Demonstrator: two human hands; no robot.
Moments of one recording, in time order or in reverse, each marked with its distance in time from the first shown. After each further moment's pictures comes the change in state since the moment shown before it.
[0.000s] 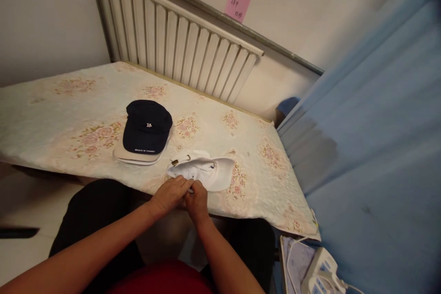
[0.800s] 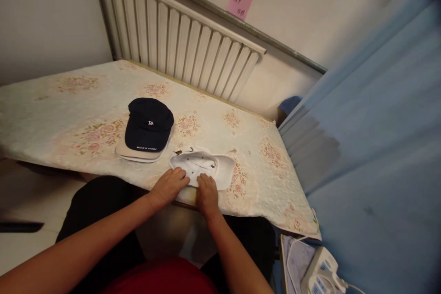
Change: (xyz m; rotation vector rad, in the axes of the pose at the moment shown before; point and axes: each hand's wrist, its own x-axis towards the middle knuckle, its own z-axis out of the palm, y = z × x) left_hand 0.003 -0.015 -0.006 0.184 0.011 0.064; right_hand -0.001 0.044 -0.019 -0.349 -0.090 -0.230
